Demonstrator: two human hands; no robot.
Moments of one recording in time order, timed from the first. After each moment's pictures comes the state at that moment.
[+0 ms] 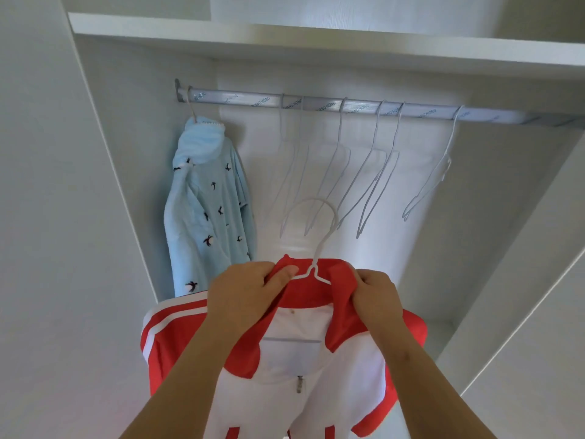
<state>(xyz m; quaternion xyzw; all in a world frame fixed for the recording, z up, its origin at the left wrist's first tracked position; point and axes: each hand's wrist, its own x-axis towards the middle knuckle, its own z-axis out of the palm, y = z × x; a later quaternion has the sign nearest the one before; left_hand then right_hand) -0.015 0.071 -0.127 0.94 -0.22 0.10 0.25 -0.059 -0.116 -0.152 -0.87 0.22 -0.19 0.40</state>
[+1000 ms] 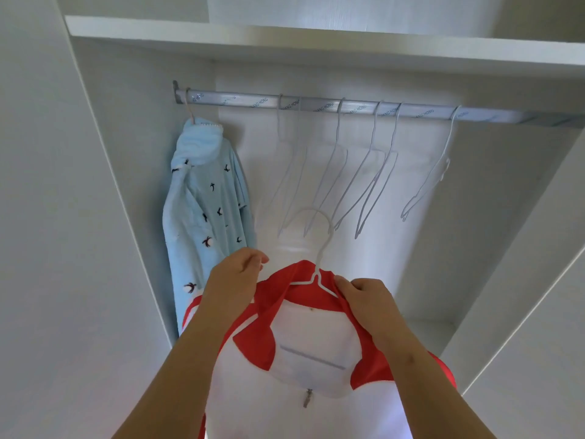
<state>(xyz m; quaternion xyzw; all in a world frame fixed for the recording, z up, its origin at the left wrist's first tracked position) -0.002 0.076 -0.132 0.85 -0.12 0.04 0.51 -0.063 -0.121 -0.159 -0.87 0.24 -0.11 0.42</state>
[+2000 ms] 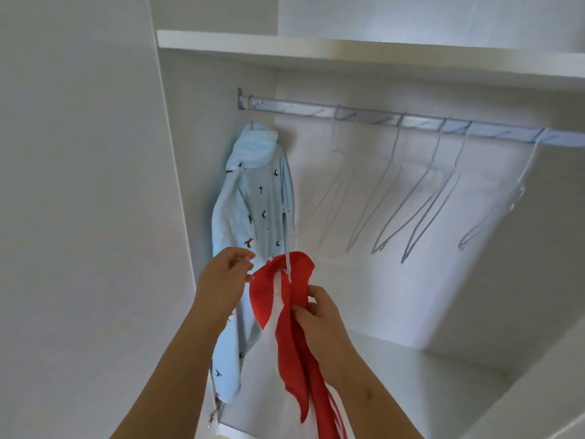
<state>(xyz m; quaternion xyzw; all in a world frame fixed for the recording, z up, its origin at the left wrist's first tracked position) 0.005 0.117 -0.128 0.77 0.06 0.09 0.63 -0.053 -0.020 -0.144 -0.77 0.09 0.03 0.63</state>
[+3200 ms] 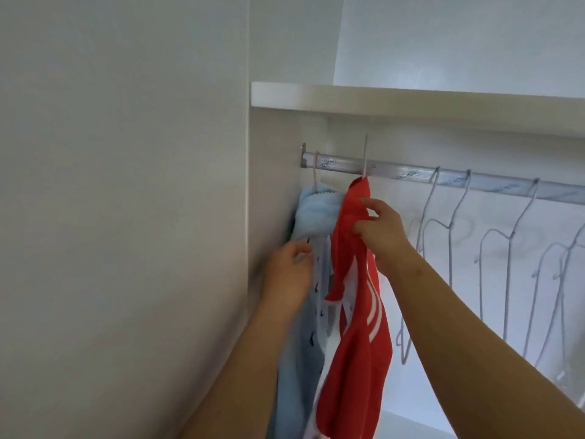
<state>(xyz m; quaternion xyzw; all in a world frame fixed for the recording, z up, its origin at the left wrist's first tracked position) 0.231 0.163 -0.085 0.74 -0.05 0.12 0.66 0.244 0.027 -0.022 -0.73 0.06 -0.19 0.65</state>
